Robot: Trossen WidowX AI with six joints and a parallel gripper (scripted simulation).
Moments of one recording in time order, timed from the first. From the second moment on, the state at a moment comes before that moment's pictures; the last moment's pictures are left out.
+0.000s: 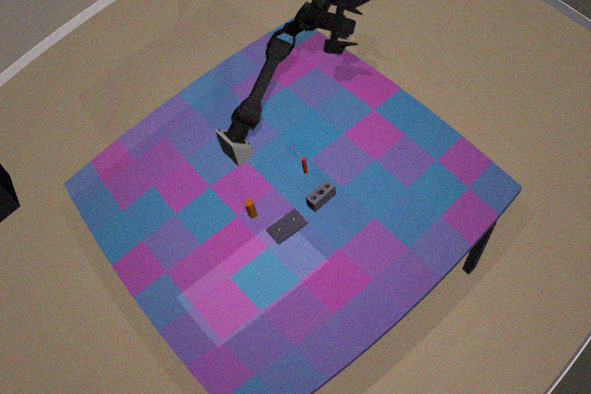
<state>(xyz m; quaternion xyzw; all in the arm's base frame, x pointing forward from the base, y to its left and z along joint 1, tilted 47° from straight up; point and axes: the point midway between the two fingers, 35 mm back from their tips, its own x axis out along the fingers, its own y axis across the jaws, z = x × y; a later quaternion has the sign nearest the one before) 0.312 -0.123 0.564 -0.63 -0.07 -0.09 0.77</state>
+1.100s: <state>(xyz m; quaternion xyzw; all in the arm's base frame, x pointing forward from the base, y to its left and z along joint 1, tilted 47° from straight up) 0.385 -0.014 0.168 0.54 0.61 -0.04 0.58</state>
